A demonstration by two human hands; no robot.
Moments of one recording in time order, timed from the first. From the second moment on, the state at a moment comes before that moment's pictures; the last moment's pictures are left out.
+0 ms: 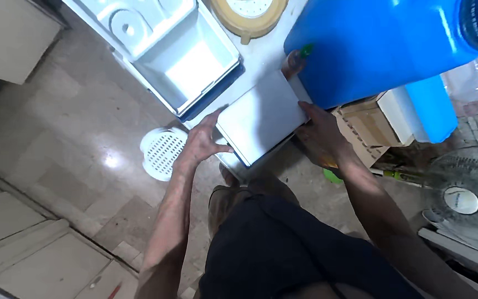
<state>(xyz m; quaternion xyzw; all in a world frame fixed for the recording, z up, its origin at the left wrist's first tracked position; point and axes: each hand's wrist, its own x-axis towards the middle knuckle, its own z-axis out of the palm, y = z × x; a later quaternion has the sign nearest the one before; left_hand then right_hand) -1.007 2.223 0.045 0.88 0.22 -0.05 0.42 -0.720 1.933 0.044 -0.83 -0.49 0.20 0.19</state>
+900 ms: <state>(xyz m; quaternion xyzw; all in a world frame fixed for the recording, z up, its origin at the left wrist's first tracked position) -0.989 2.220 0.030 0.87 0.22 -0.09 0.44 -0.867 1.959 0.074 -0.67 0.21 0.38 0.60</state>
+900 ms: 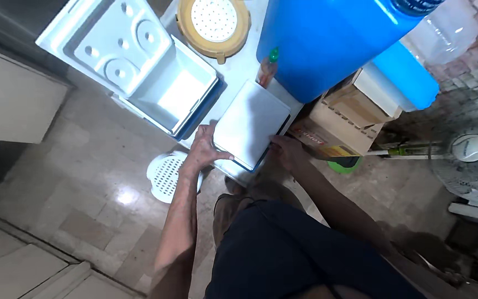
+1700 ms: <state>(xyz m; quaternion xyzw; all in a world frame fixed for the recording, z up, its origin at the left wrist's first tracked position) -0.963 2.216 0.056 0.87 0.19 -0.13 0.44 -0.885 1.975 0.097 -0.70 0.20 0.34 0.59</state>
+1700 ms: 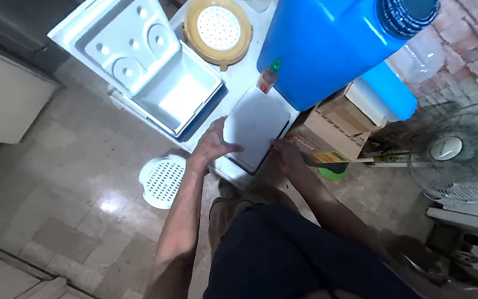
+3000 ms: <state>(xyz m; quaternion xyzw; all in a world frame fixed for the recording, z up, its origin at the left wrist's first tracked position) -0.910 2.258 0.056 0.78 0.29 -0.15 0.53 -0.872 1.941 0.080 -0.77 -0.01 0.41 0.50</state>
